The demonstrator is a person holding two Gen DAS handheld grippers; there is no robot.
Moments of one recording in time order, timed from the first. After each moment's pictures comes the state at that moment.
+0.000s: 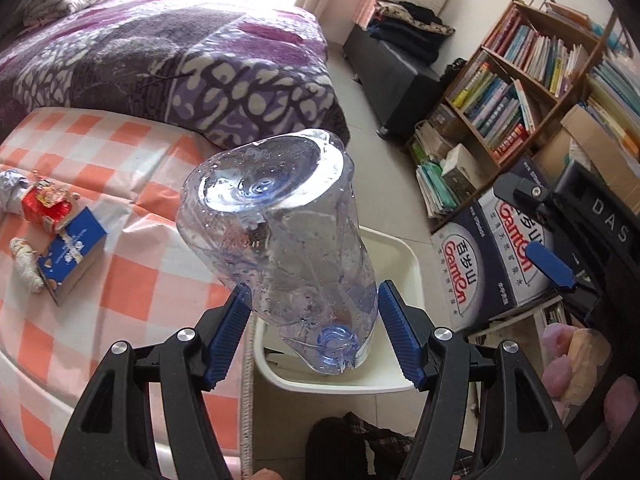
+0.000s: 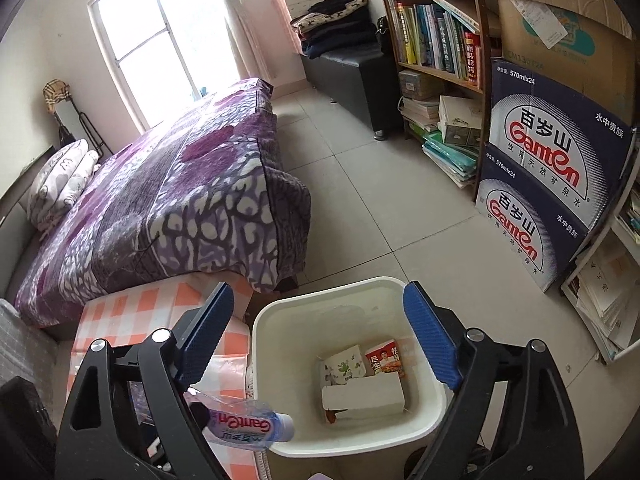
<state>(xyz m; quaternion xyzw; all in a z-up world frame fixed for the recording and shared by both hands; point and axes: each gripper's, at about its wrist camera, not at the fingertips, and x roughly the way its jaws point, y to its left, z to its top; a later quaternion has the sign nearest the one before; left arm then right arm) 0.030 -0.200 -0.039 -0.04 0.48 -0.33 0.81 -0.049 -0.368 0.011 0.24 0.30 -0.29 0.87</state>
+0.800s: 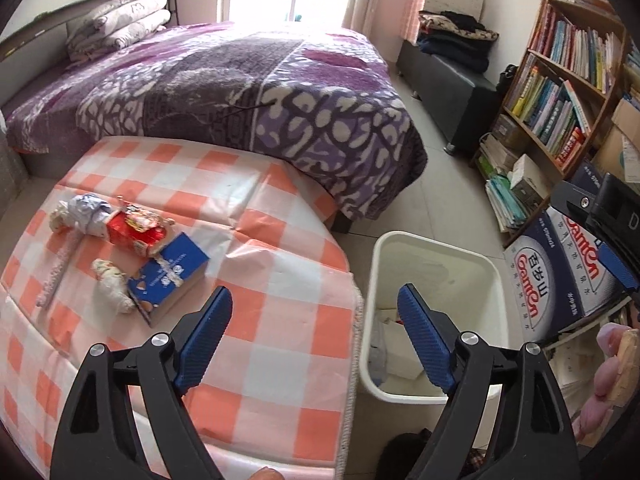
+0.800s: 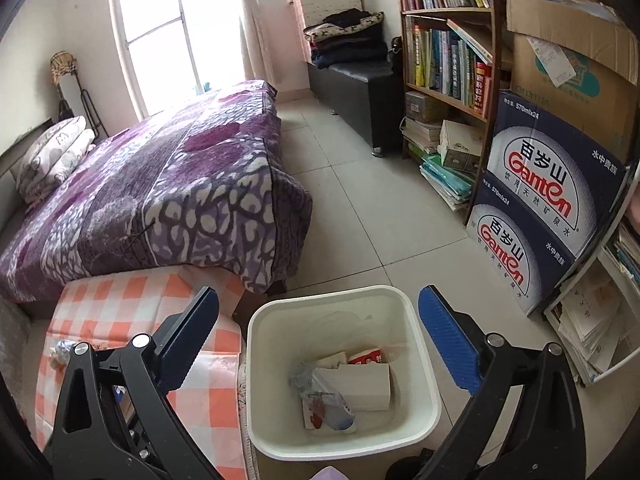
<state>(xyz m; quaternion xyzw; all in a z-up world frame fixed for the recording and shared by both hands) 0.042 -0.150 -0.034 0.02 0.43 -0.20 0.88 -0.029 -0.327 0.011 0.17 0.31 -0.31 0.88</state>
